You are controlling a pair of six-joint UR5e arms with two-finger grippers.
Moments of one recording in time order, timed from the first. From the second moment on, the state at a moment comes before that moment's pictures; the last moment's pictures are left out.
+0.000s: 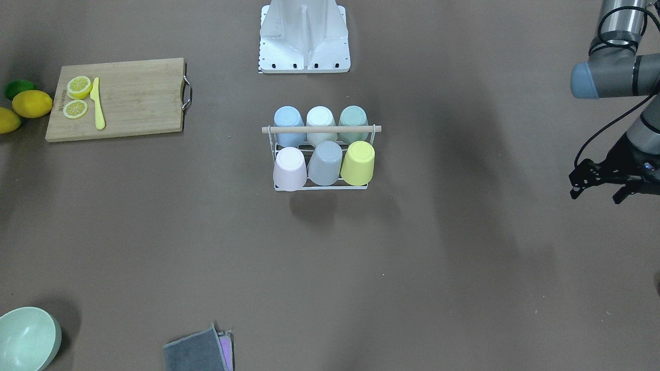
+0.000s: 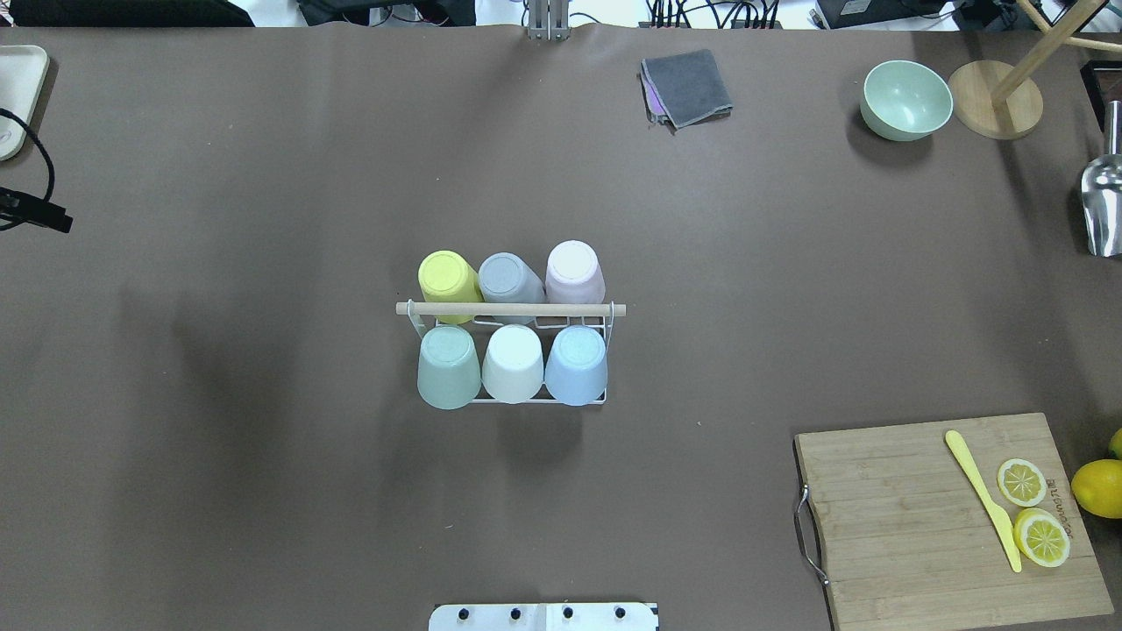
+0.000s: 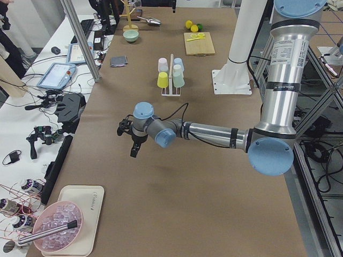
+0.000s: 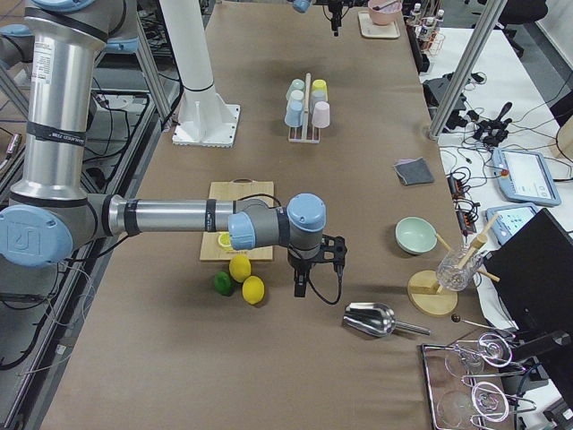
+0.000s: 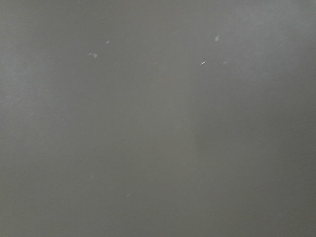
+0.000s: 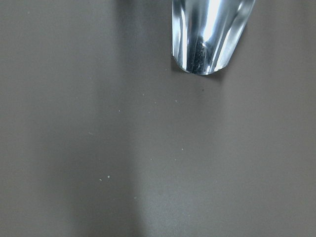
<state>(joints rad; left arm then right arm) -1.19 -1.64 -1.55 -2.08 -2.13 -0.42 1.42 -1.73 1.75 -1.43 2.30 0.26</state>
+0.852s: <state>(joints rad) -1.40 -1.62 -1.45 -1.78 -2.21 0.04 1.49 -1.69 1.75 -1.51 2.31 0.21</state>
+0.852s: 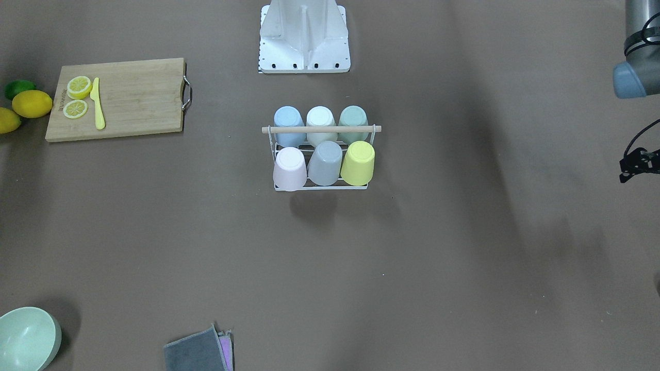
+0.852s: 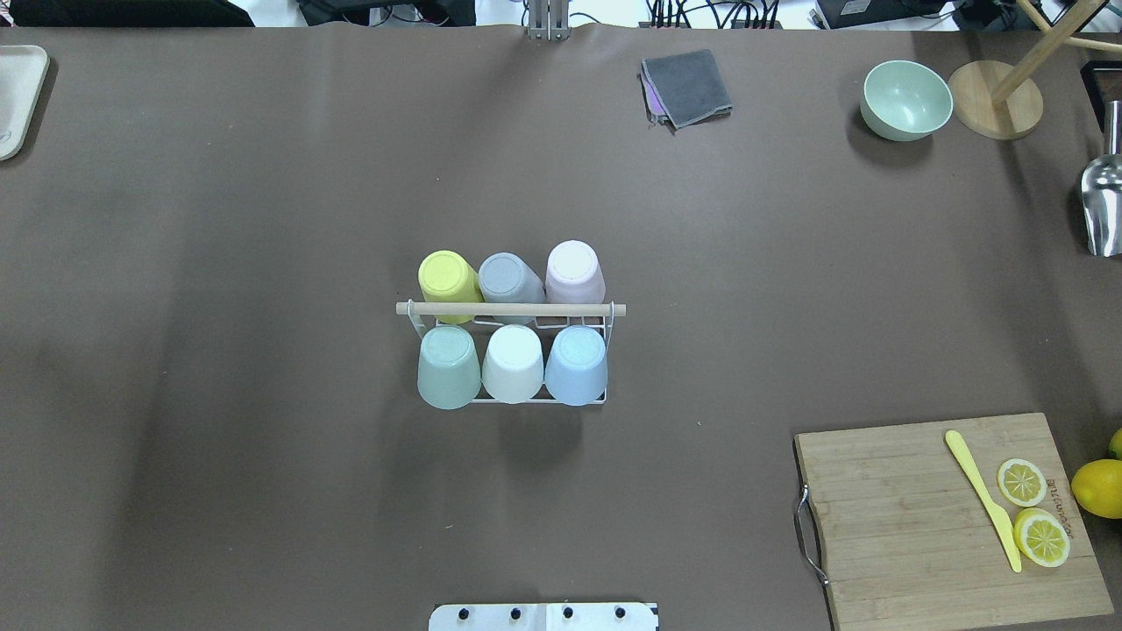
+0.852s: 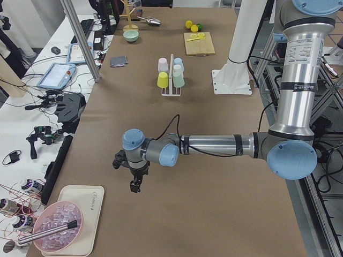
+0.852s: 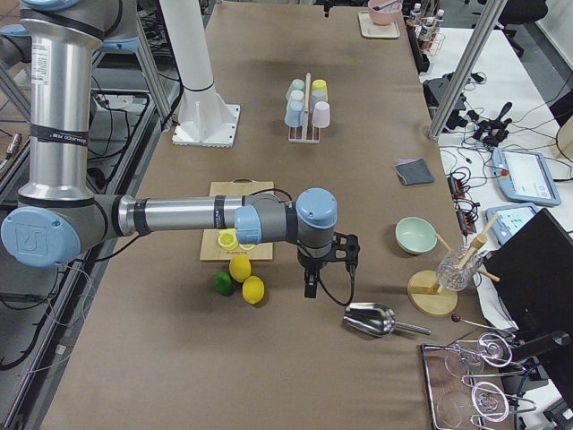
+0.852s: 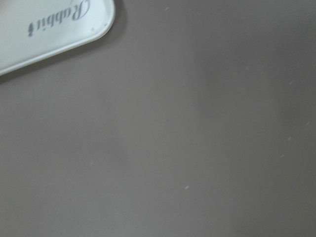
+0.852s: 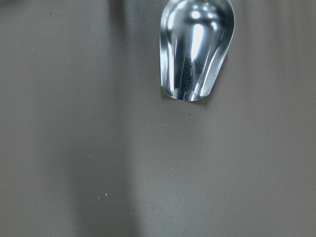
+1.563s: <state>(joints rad) -1.44 -1.63 -1.42 -1.82 -2.26 -0.08 1.51 -1.69 1.76 -1.51 2.31 0.20</state>
